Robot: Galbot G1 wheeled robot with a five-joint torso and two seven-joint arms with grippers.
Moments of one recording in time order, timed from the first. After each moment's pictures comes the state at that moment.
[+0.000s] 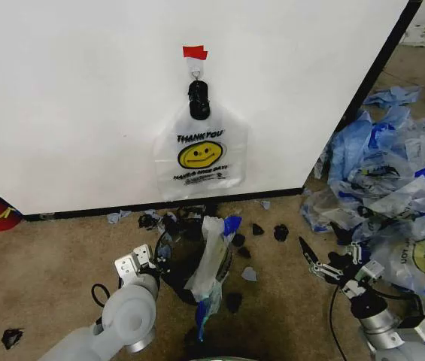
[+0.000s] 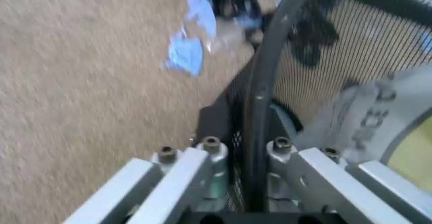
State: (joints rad) left arm 1.11 -0.89 0.09 -2.15 -1.30 0.20 -1.05; right arm -1.68 1.05 0.66 1.98 0.73 0.52 -0.49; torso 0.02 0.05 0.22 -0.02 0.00
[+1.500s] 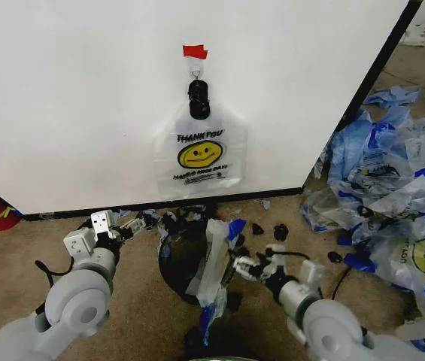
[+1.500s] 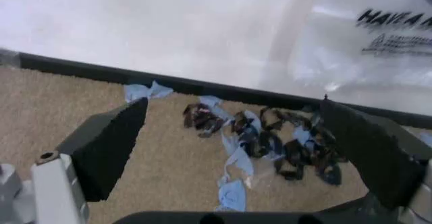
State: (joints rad) left arm 1.23 -0.71 -0.23 -2.24 -1.11 0.20 -0.86; right arm -1.08 0.72 -0.27 2.21 1.25 -0.11 0.62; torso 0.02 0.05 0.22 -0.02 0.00
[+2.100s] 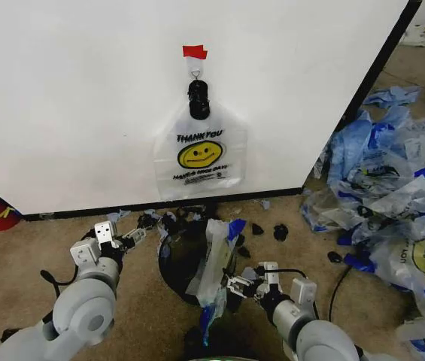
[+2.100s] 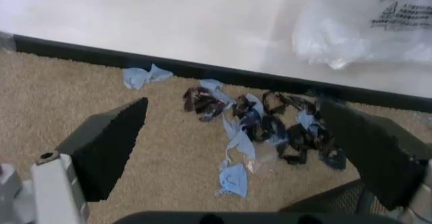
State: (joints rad) left arm 1.24 -0.74 -0.19 -2.22 -1.08 0.21 -0.86; right arm -1.15 0.73 -0.27 2.24 1.12 -0.13 0.71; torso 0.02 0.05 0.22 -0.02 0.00
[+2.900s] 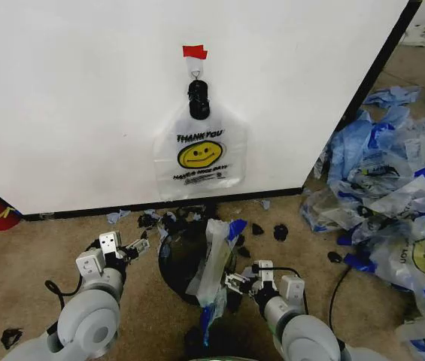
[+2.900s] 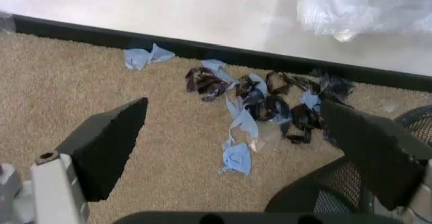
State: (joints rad) left arm 1.30 -0.76 -0.18 -2.22 -1.04 0.21 -0.86; right arm -1.08 0.81 -0.32 2.17 1.10 -0.15 0.76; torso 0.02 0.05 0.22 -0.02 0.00
